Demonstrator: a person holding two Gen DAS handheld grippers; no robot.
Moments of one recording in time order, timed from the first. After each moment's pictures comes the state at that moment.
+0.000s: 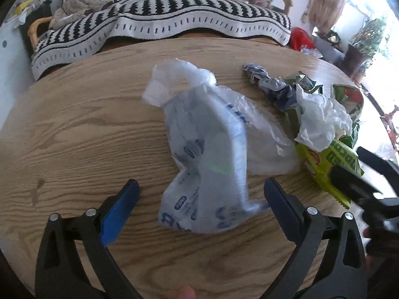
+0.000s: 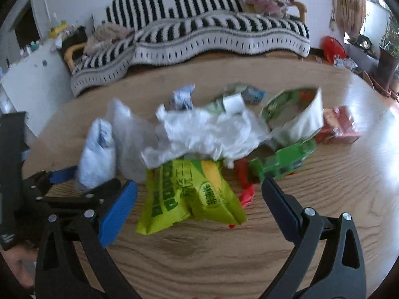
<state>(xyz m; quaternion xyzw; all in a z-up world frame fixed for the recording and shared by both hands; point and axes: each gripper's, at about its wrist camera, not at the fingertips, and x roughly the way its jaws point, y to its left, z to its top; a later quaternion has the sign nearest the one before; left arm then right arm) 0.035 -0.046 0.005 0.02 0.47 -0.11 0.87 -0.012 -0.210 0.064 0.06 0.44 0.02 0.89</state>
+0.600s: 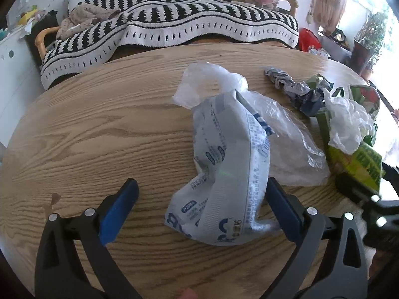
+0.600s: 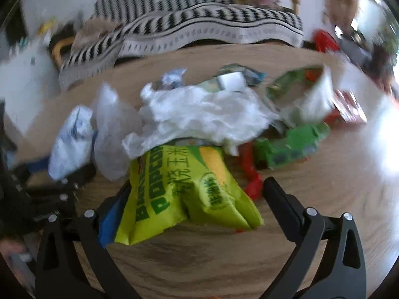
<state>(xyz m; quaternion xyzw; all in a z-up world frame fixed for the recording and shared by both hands) 0.050 -0.026 0.001 0.04 0.46 -0.09 0.88 -0.010 -0.207 0.040 0.08 0.45 -0.01 0.89</state>
